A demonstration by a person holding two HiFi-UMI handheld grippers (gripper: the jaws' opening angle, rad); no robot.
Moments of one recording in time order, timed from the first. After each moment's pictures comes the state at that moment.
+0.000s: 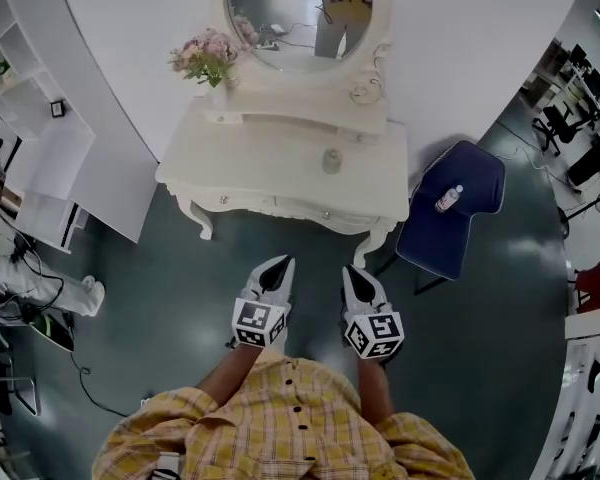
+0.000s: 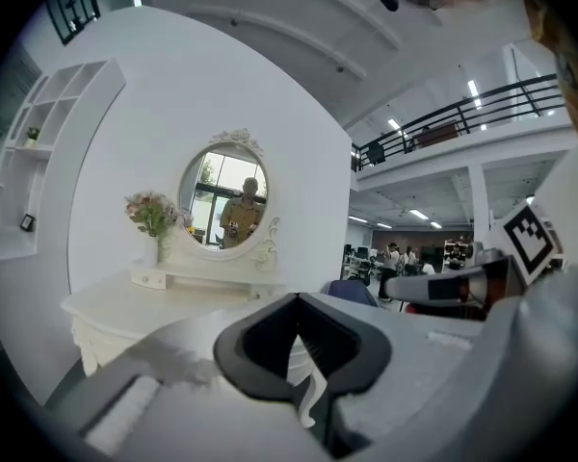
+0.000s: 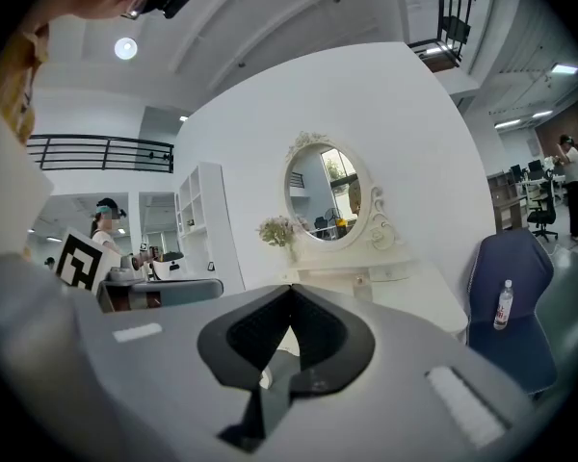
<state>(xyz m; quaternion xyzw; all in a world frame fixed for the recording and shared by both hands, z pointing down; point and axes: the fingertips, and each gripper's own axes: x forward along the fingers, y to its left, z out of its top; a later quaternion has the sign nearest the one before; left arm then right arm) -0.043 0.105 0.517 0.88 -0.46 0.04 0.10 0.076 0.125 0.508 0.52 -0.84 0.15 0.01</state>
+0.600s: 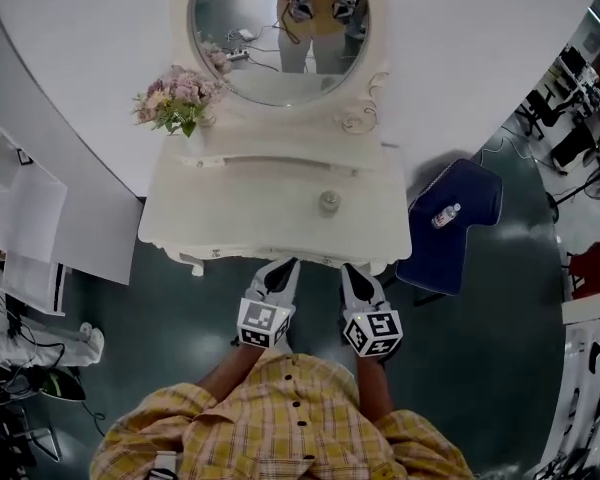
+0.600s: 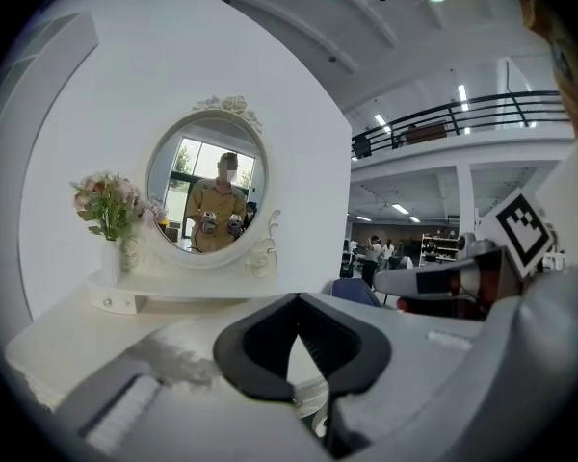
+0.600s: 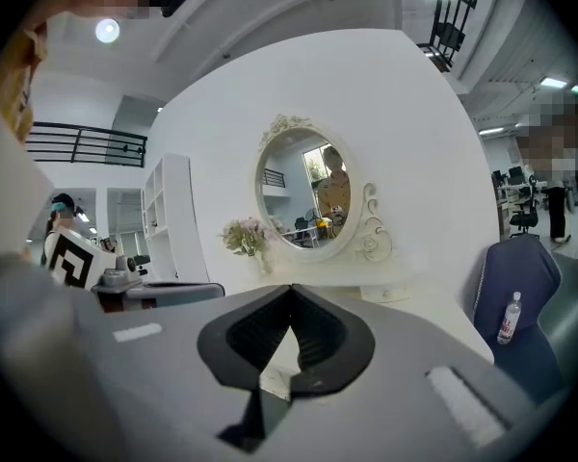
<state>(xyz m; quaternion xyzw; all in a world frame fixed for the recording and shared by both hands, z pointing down) -0.045 -0.077 0.514 0.91 -0.39 0.06 0.10 0.056 -0.051 0.501 0.57 -0.80 0.16 0.01</state>
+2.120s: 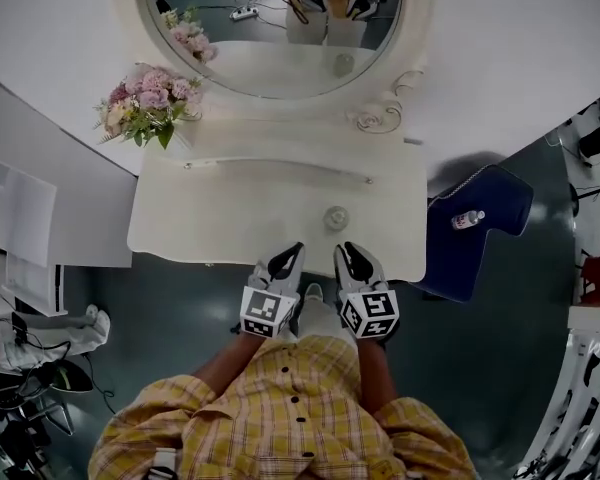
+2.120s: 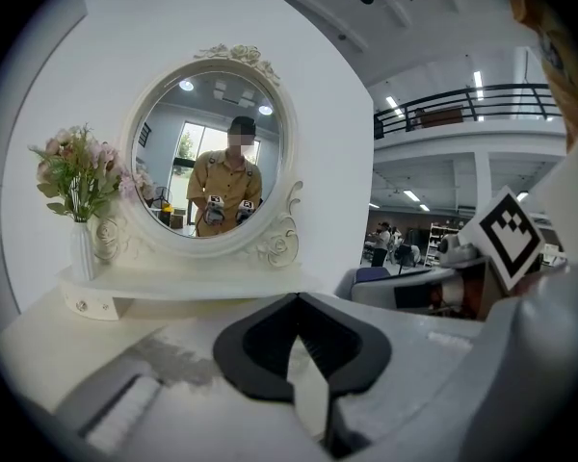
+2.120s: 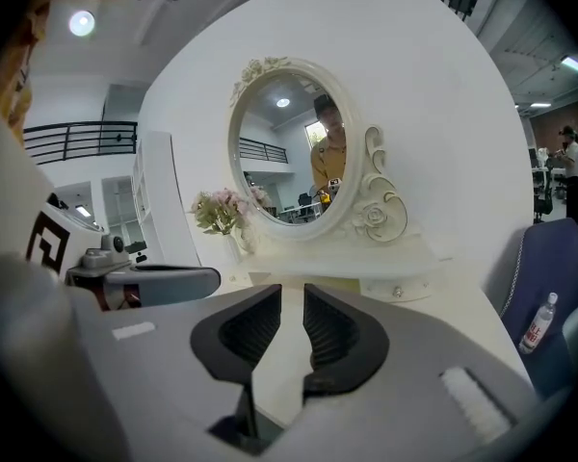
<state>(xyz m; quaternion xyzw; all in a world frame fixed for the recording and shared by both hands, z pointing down) -0.010 -0.215 0.567 0.90 -0.40 0.11 0.13 0.075 -0.210 0.574 0.55 -0.81 0.21 0.07</state>
